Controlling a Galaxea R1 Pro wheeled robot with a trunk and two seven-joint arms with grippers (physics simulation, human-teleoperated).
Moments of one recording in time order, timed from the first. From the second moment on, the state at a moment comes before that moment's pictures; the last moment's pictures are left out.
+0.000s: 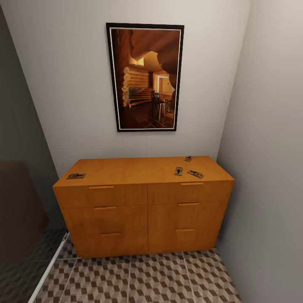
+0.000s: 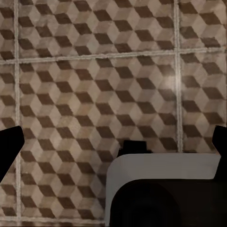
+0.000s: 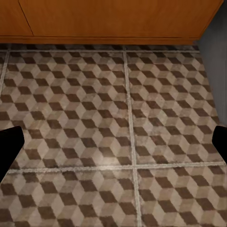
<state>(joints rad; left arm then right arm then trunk) 0.00 0.02 0.00 -0.23 0.00 -0.27 0.10 -0.02 0.04 0.01 -0.62 0.08 -0.24 -0.07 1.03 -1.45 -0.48</state>
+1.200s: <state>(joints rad) 0.00 0.03 0.00 -0.08 0.00 -0.40 0.10 -0.28 0.05 0.01 -1.59 0.22 0.64 -0.24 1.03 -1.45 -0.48</state>
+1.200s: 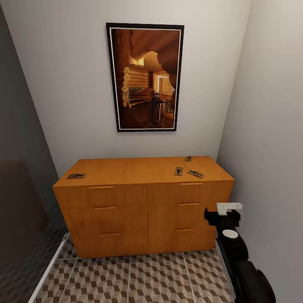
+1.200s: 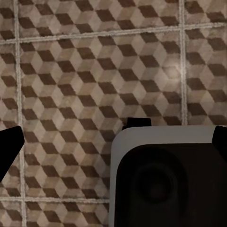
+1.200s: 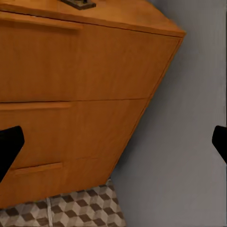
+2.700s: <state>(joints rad) 0.00 0.05 -0.01 0.06 0.00 -0.39 0.10 -1.51 0.17 0.07 -0.30 0.10 0.50 -0.24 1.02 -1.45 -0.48</state>
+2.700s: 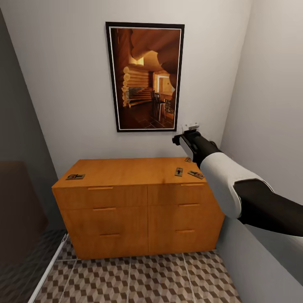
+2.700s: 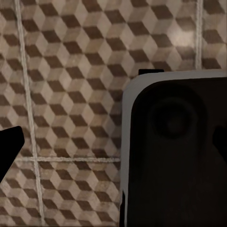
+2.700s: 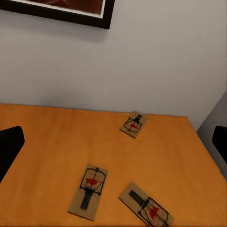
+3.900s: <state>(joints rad) 0.00 0.05 -0.01 0.07 0.00 -0.39 0.09 -1.45 0.06 0.07 -0.02 0.07 0.24 -0.04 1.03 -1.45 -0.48</state>
